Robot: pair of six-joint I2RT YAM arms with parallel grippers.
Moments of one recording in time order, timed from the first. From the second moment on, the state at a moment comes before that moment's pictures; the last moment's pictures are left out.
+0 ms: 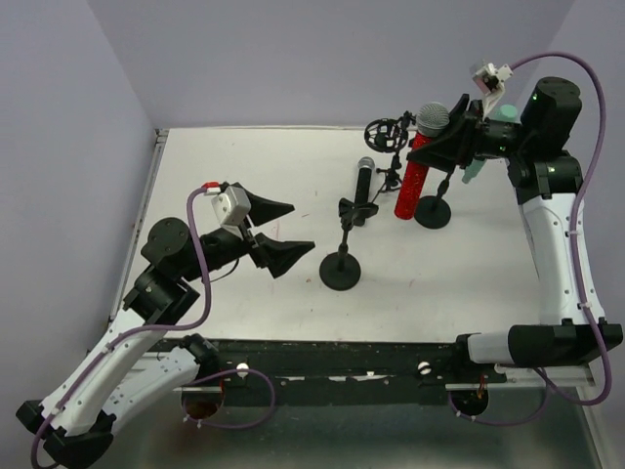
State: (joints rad) left arm -0.66 0.72 0.93 -0.02 0.48 -0.23; right arm 0.00 1.35 1.65 -0.37 -1.33 0.19
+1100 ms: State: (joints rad) left arm -0.64 1.11 0.85 0.32 0.65 0.11; right arm 0.11 1.36 1.67 -0.71 -1.29 -0.26
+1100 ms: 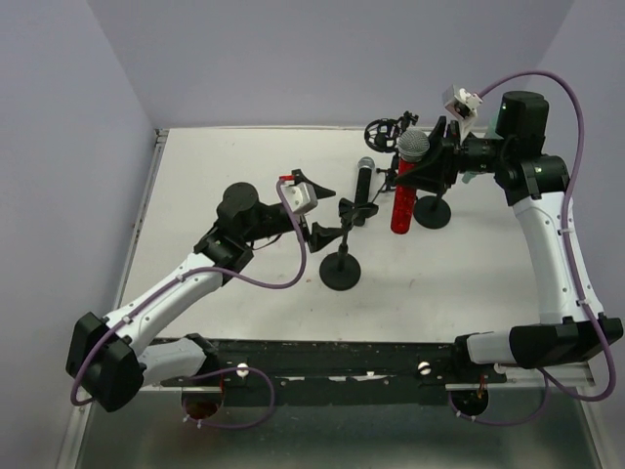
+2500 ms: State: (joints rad) left arm -0.60 1.26 0.98 0.30 0.83 0.05; right arm 0.18 1.38 1.48 -0.59 -1.30 -0.42
